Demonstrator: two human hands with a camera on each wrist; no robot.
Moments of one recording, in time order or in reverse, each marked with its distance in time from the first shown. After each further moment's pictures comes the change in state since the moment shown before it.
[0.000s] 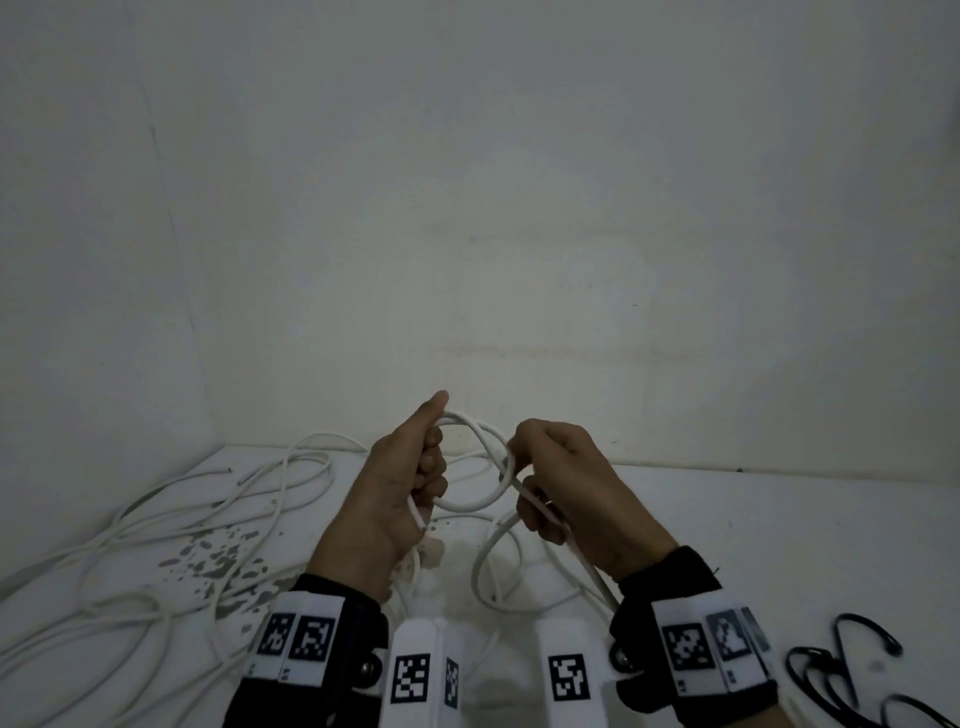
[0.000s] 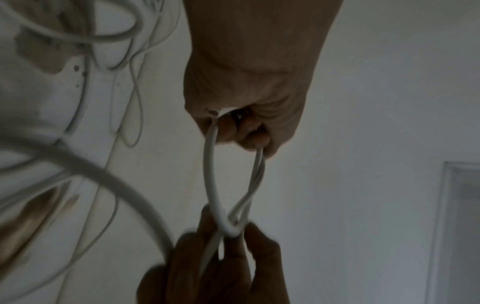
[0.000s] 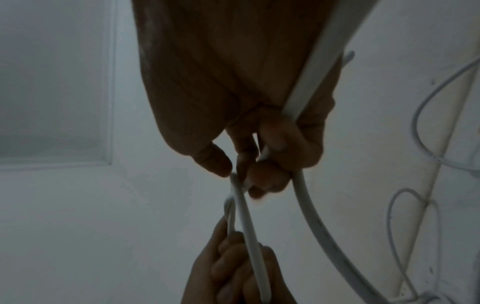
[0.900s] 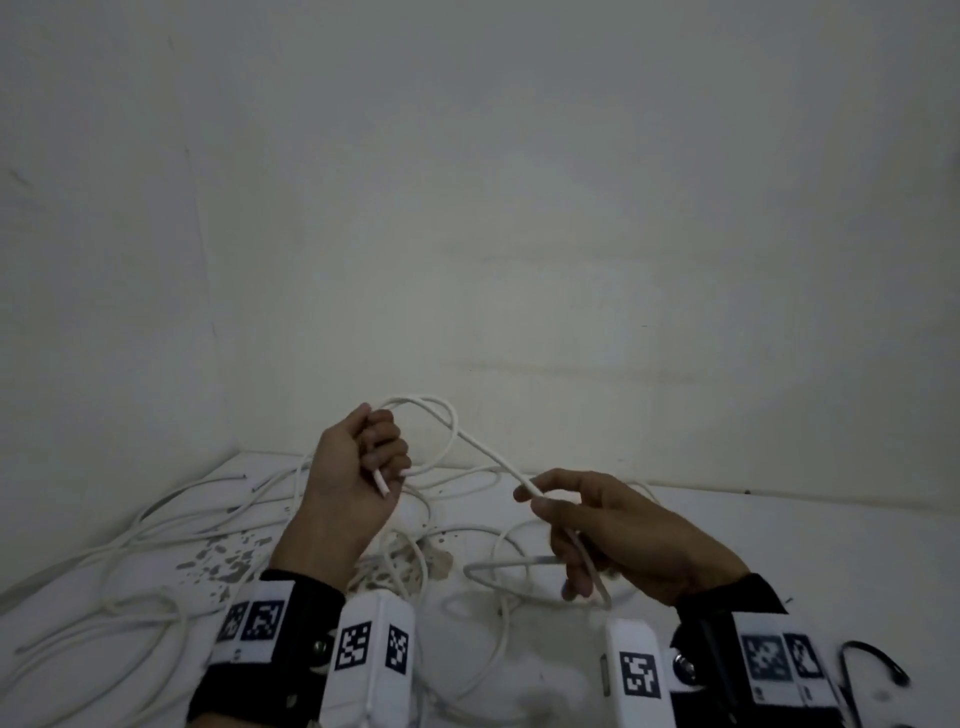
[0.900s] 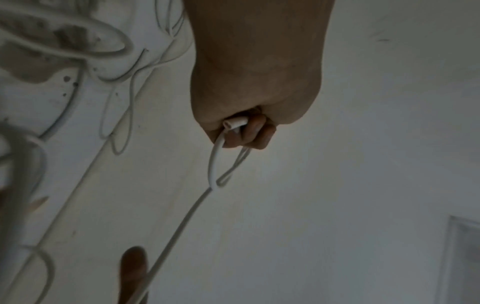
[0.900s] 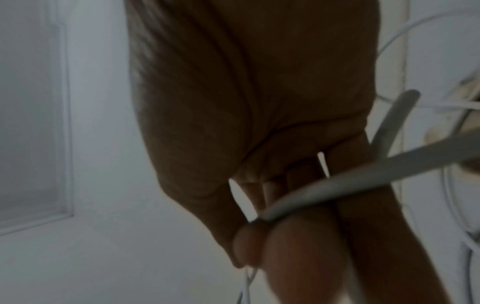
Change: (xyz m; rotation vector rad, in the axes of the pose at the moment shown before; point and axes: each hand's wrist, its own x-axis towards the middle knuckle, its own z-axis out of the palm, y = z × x) left_hand 0.008 0.027 -0.041 -0.605 -0.197 -0.034; right_hand -0.008 0.016 -0.039 -0.073 -0.309 0.099
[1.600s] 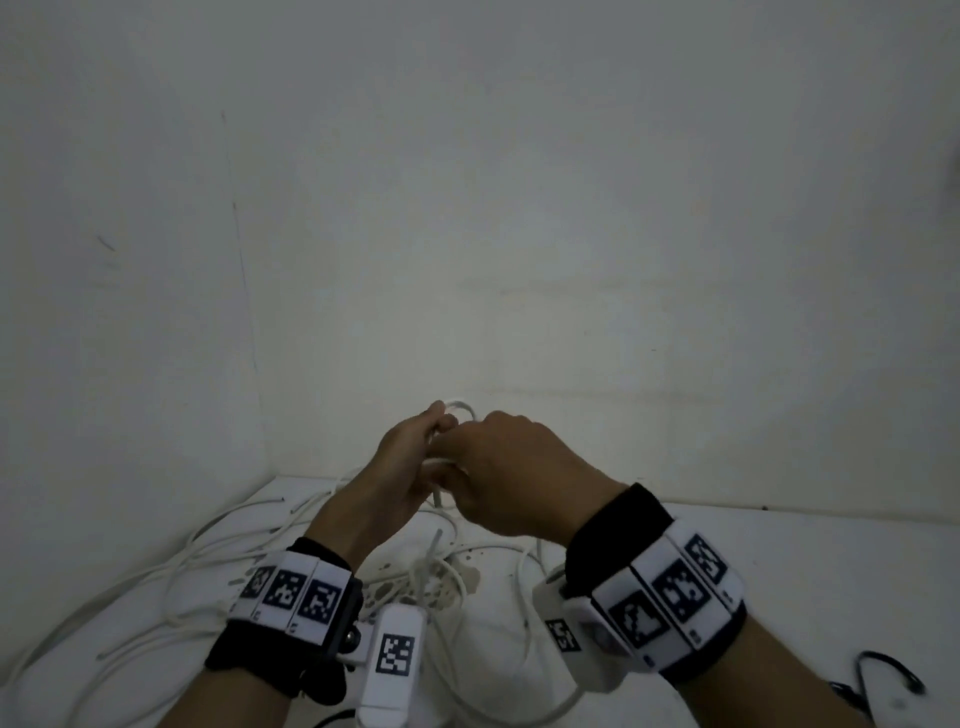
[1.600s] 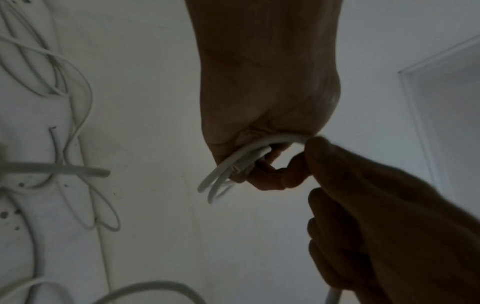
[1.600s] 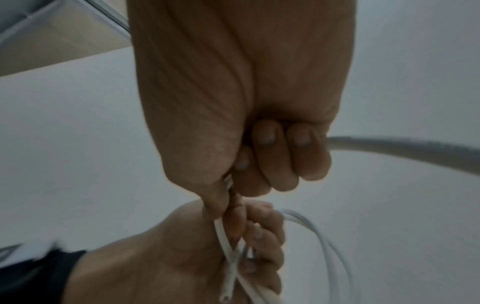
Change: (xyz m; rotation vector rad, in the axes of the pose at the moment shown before) left_hand -0.028 0.010 0.044 0.801 -0.003 0.091; right_hand 0.013 -0.107 0.084 -1.267 0.171 -0.547
